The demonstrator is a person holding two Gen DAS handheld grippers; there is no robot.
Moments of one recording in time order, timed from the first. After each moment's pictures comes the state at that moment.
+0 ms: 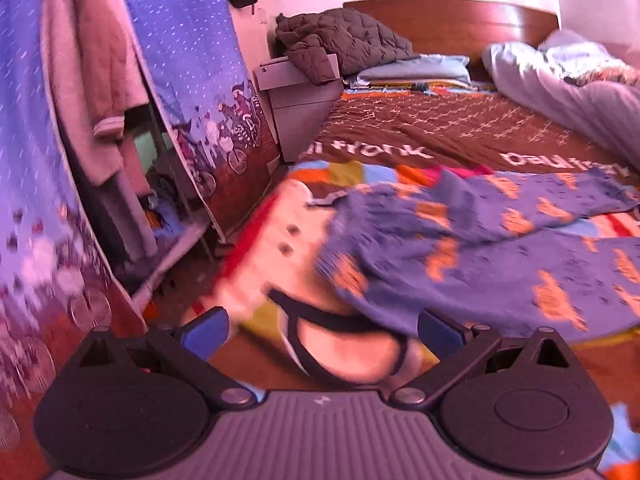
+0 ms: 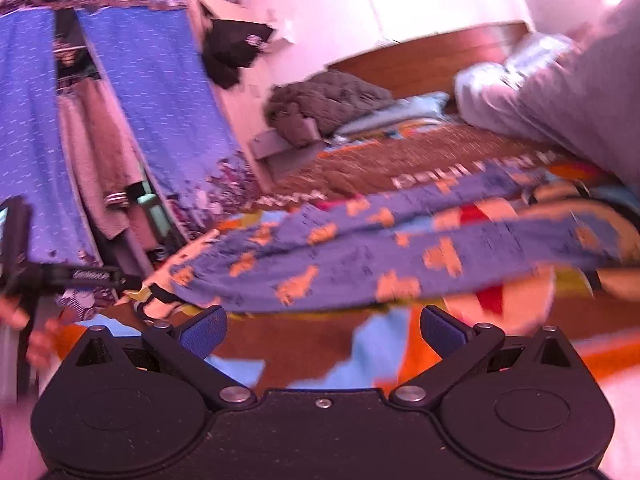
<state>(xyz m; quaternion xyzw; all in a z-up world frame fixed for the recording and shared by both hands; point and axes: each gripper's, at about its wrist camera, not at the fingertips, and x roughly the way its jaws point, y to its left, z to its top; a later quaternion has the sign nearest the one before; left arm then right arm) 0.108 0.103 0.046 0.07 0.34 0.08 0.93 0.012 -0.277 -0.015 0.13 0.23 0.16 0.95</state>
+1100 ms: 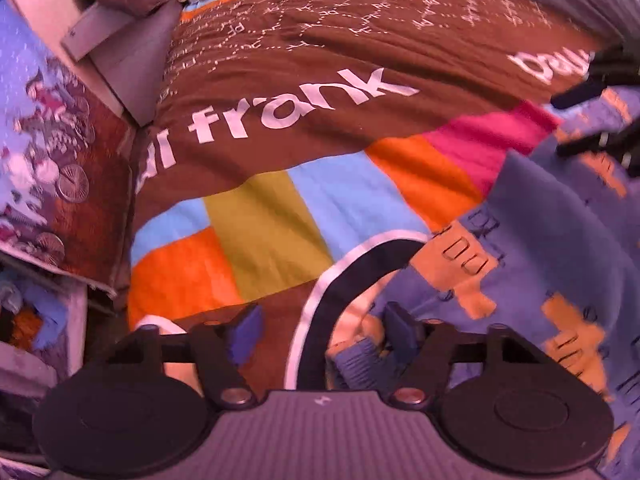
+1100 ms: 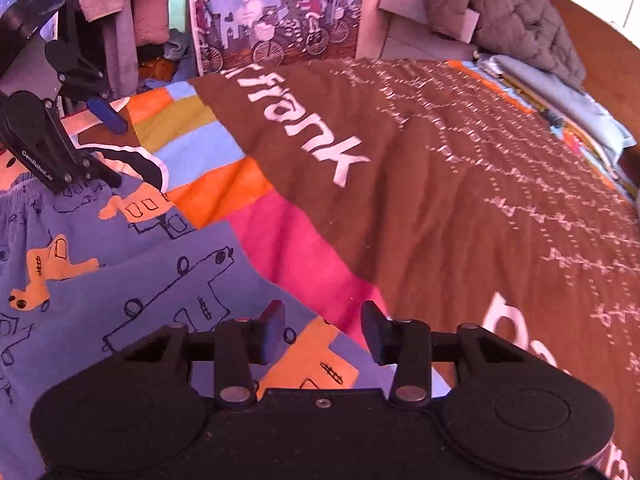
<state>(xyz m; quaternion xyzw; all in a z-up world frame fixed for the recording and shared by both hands) 0.471 0.114 -0.057 0.17 0.51 -0.12 0.83 0.494 -0.139 -0.050 -0.22 0.39 0.32 0.84</state>
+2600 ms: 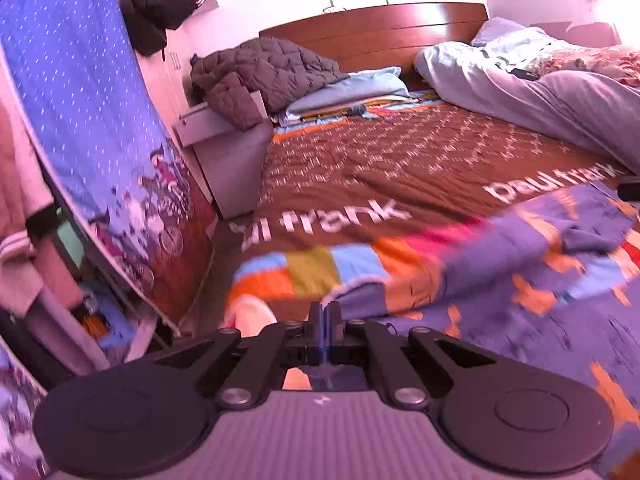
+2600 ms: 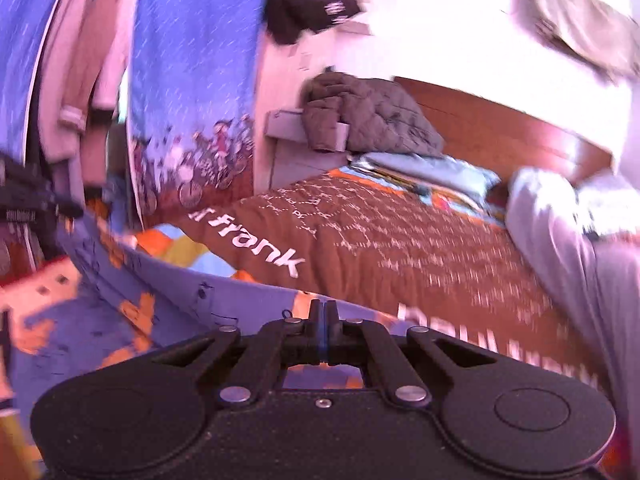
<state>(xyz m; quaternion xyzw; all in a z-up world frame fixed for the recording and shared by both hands) 0.267 0.110 0.045 0.14 0.31 -0.03 0.94 0.274 -0.183 0.047 -0.09 0.22 0.16 0.96</state>
